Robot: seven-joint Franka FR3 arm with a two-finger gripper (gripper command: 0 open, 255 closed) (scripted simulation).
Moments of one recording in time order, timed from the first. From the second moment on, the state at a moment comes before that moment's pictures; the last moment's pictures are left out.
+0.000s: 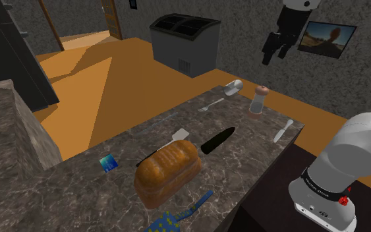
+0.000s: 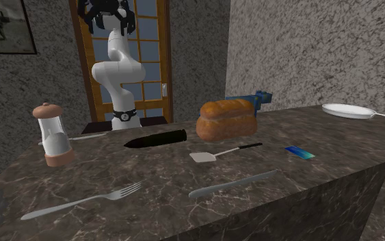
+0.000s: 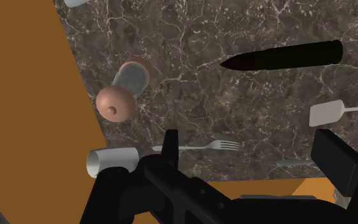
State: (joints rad) arm -0.01 -0.83 0.02 -2.31 -0.03 1.61 0.07
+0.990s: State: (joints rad) arm -0.06 -0.74 0.36 -2.49 0.19 1.85 0.67
